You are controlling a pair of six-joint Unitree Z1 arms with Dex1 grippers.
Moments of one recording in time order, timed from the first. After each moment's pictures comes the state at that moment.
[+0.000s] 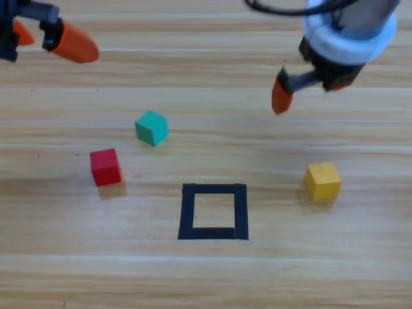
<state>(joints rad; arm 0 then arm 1) -0.62 1.39 -1.23 0.65 0.16 -0.24 0.80 2.10 -1.91 1.12 -0.13 0.28</state>
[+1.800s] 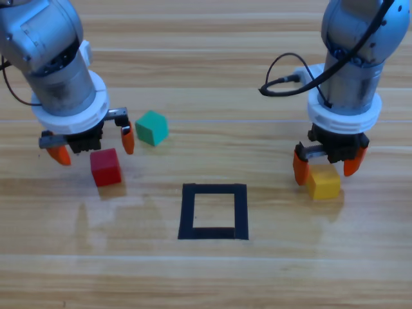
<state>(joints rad) -0.54 1.95 -1.34 0.76 0.13 -0.82 0.67 2.31 -1.80 1.12 0.03 0.39</state>
